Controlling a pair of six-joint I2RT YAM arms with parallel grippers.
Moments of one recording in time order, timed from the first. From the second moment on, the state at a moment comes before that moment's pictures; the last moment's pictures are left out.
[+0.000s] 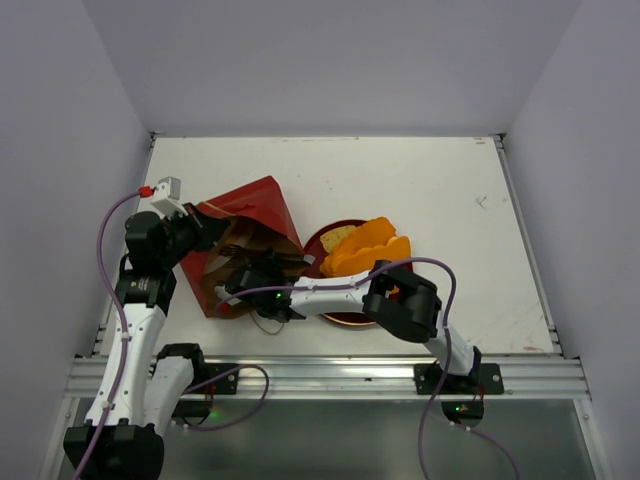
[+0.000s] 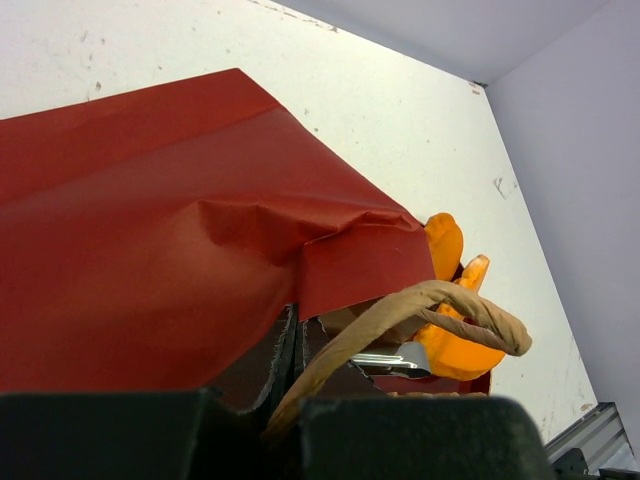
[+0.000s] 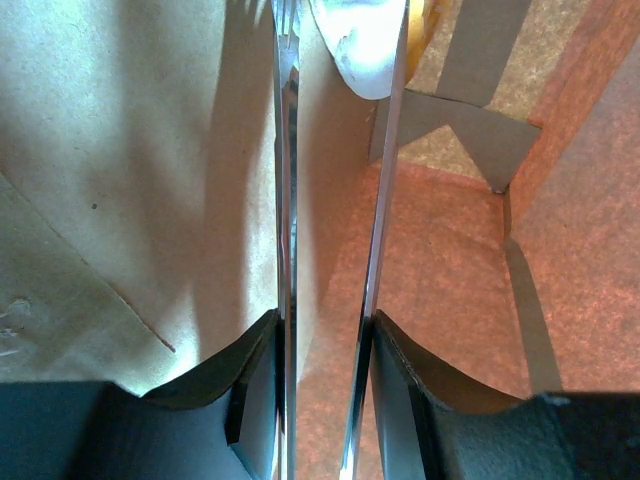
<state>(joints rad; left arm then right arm) 0.05 0.77 0.69 -0.22 0.47 -0.50 1.27 2.17 1.50 -0.11 0.77 -1.08</state>
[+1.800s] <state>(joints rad) 0.05 0.83 0.71 -0.23 0.42 -0.48 1.27 1.45 1.14 -0.54 0.31 -1.01</state>
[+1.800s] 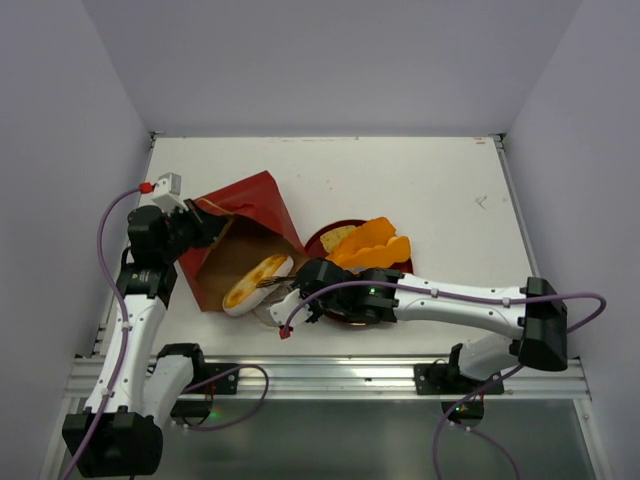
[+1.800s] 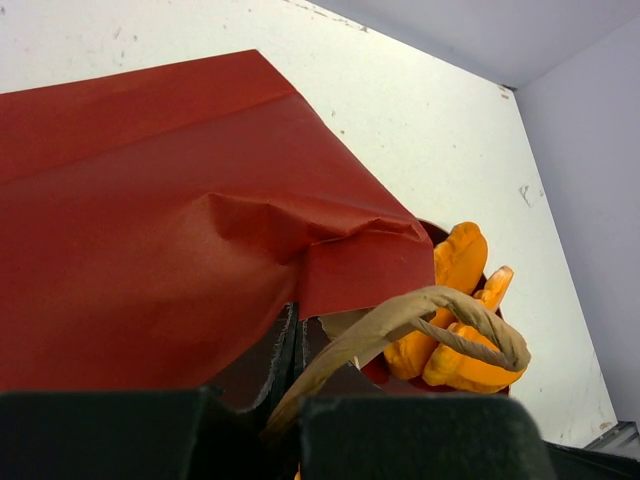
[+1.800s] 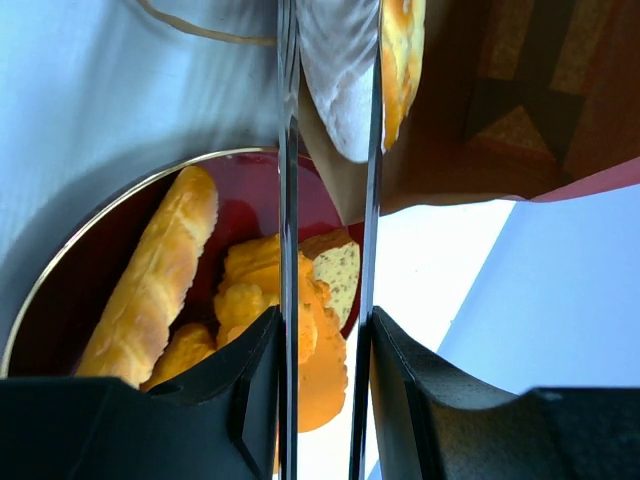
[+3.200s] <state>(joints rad) 0.05 0.89 0.80 -0.26 0.36 -0.47 1.22 1.14 1.17 -0.69 0.10 -0.94</state>
